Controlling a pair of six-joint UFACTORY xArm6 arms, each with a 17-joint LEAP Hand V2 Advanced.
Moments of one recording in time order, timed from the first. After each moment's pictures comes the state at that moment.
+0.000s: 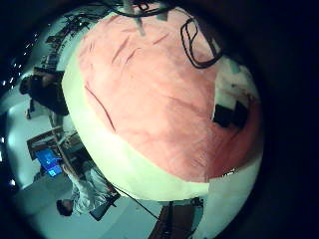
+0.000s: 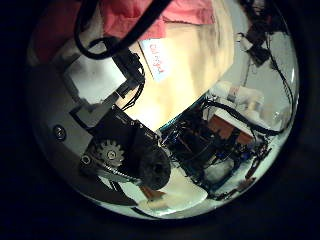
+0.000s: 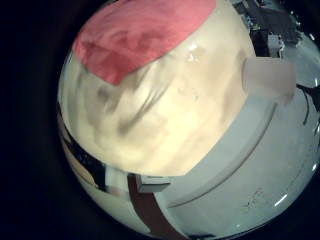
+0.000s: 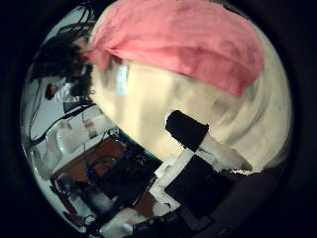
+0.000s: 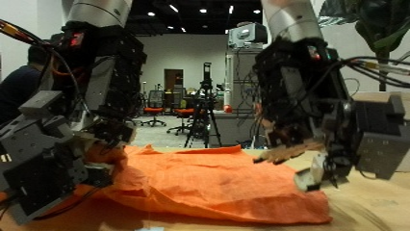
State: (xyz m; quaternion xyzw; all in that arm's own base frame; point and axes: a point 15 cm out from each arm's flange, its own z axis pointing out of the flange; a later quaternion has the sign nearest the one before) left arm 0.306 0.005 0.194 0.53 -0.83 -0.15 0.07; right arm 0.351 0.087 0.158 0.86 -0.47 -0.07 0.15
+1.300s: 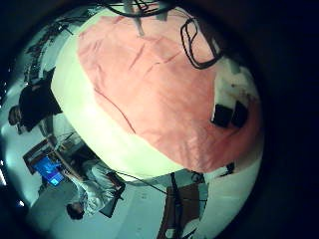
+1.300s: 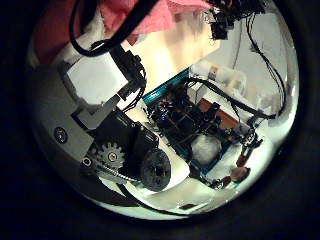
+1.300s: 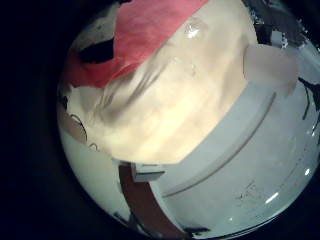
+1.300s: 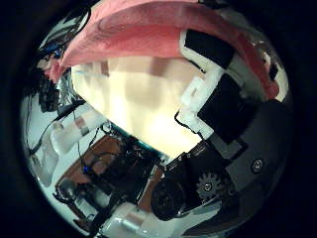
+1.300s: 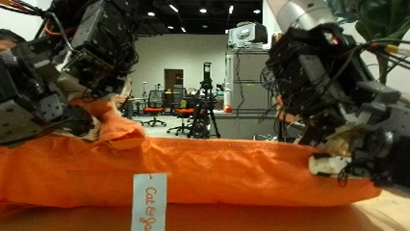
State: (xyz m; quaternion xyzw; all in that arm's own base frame) left arm 0.270 0.009 0.270 0.47 -0.84 -0.19 0.18; right arm 0.305 0.056 0.234 0.85 -0.49 -0.08 0.19
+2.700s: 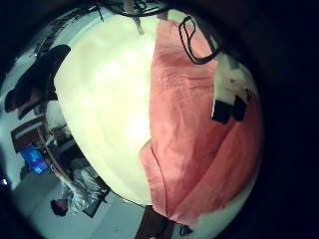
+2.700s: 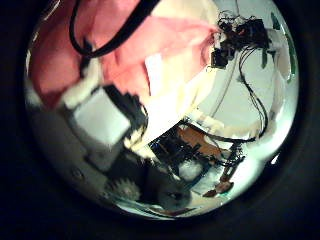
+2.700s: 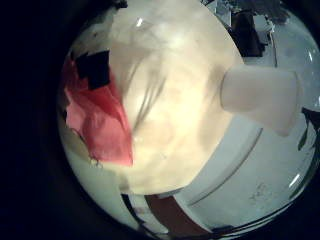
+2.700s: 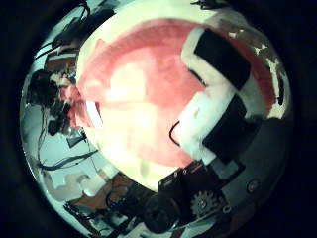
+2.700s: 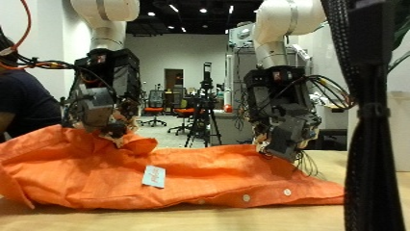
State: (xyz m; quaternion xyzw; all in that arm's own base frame) left arm 0.511 0.053 0.194 0.61 -0.77 -0.10 0.17; right arm 0.577 0.073 0.178 0.79 -0.61 -0.02 0.07
